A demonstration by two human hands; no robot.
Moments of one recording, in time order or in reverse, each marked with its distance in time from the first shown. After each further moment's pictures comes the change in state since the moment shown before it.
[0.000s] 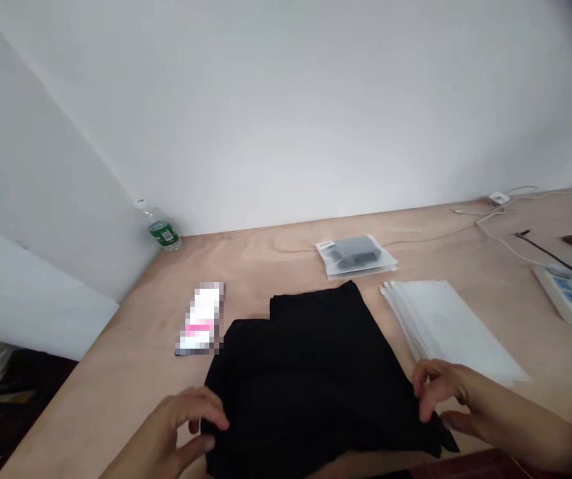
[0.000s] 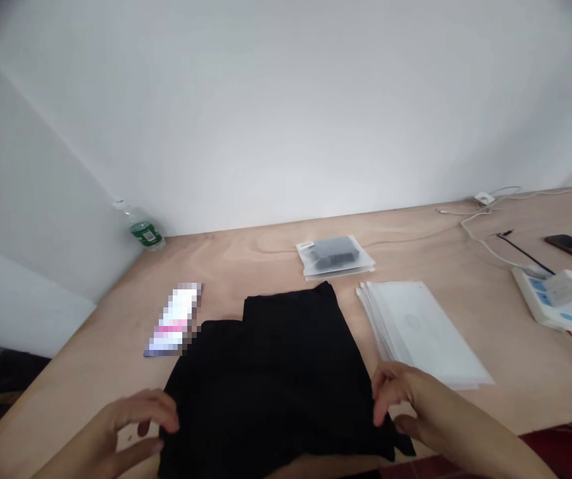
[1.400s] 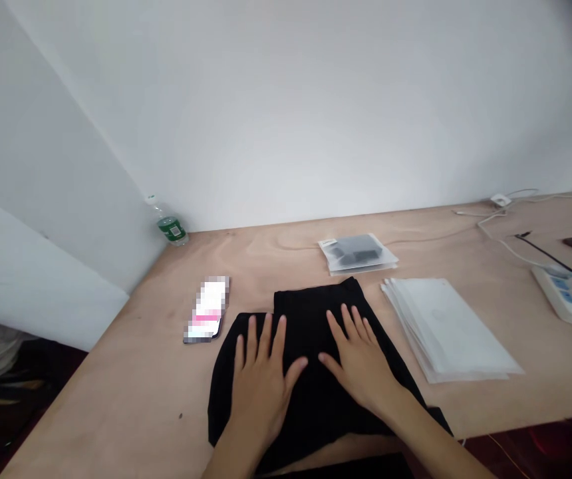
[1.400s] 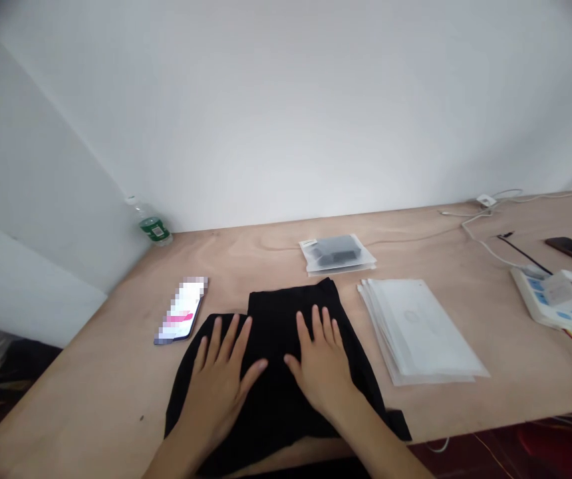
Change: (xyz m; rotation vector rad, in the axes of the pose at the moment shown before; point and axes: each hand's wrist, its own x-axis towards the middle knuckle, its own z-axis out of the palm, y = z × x) left_hand 0.044 0.045 0.102 0.740 0.362 0.165; right_hand 0.086 -0.066 0.108 -0.514 0.274 0.008
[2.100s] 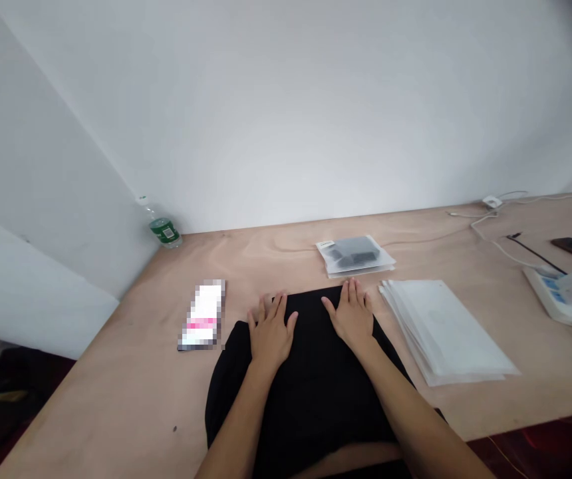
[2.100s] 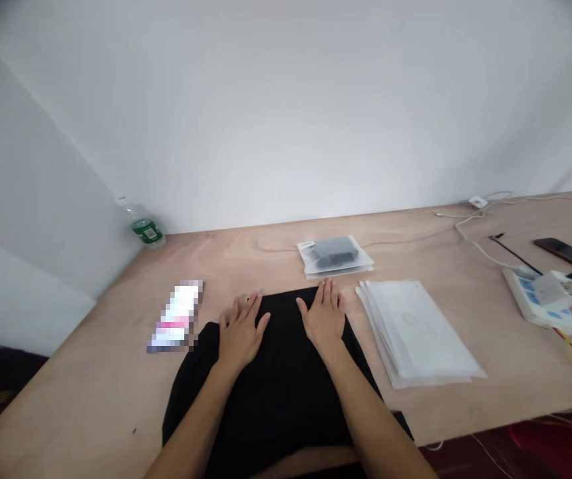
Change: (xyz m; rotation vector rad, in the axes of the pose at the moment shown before) left_hand 0.076 -0.010 0.059 -0.029 -0.042 -0.108; right_hand 0.084 0.027 0.038 0.232 0.254 0.367
